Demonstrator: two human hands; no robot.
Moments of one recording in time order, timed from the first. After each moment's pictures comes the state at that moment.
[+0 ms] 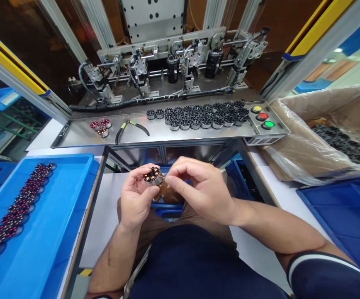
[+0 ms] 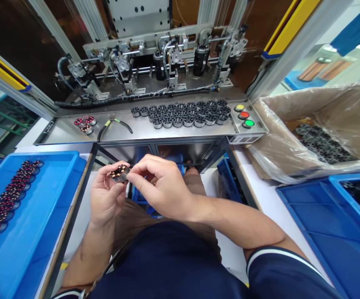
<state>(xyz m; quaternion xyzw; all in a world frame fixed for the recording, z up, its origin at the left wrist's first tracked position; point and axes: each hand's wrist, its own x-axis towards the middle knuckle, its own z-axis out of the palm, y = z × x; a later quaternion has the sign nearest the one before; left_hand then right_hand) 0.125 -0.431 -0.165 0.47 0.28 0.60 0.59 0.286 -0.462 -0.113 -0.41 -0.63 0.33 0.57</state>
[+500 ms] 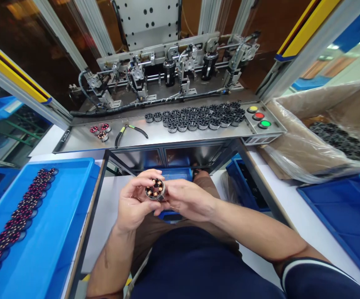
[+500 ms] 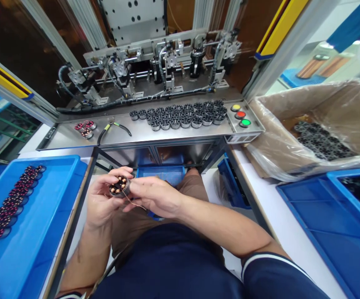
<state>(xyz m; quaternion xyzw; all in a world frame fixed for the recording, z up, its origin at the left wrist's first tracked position) 0.114 -0.425 -0.161 0.61 0.18 0.55 0.55 0.273 -0.463 -0.156 -0.17 -0.32 0.81 0.47</state>
